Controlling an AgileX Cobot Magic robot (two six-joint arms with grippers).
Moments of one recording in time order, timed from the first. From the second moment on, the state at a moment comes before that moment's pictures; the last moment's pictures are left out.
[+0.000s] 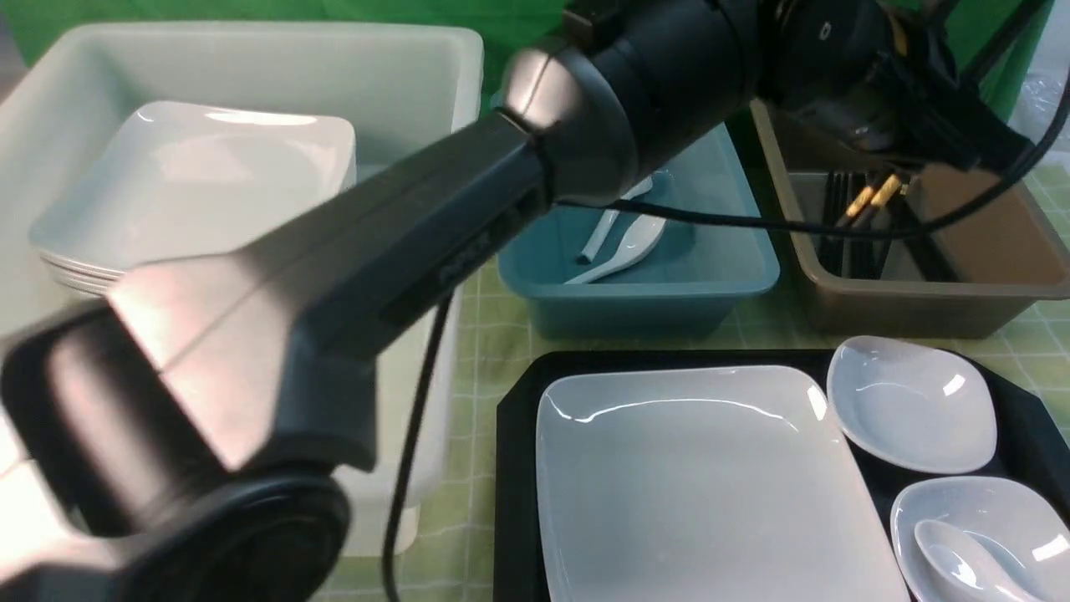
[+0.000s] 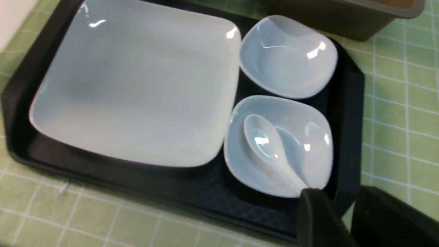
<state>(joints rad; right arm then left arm) 0.29 0.35 -0.85 -0.03 1.17 -0.01 -0.84 2.33 -2.48 -0.08 0.73 0.04</state>
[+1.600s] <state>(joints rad) 0.29 0.60 -0.86 -0.05 1.17 0.02 -0.79 2.27 -2.78 -0.24 1.14 0.07</state>
